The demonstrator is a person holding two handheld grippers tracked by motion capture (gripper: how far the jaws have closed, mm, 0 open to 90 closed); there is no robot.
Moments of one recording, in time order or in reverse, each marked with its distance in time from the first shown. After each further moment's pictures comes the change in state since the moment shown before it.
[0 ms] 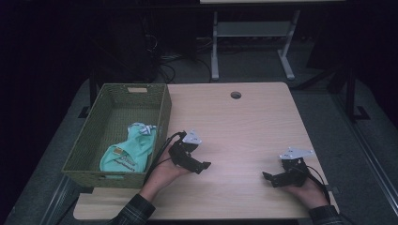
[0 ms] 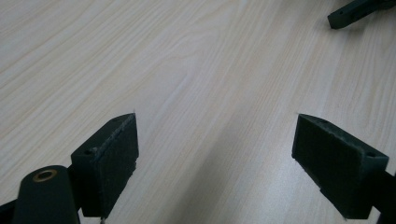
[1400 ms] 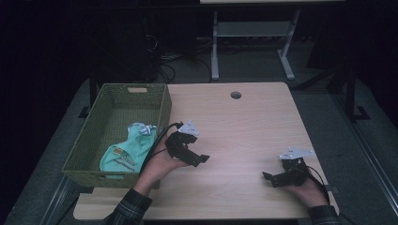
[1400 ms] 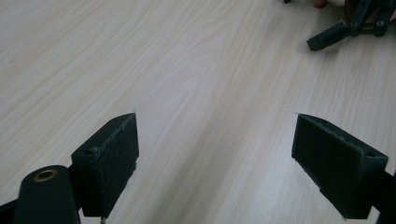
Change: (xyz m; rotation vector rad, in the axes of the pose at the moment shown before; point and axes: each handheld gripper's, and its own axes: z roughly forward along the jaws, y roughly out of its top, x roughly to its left) left arm 0.008 0.023 -0.028 -0.020 -0.032 0.003; right arm 0.000 0.000 0.000 -0.002 0.000 0.002
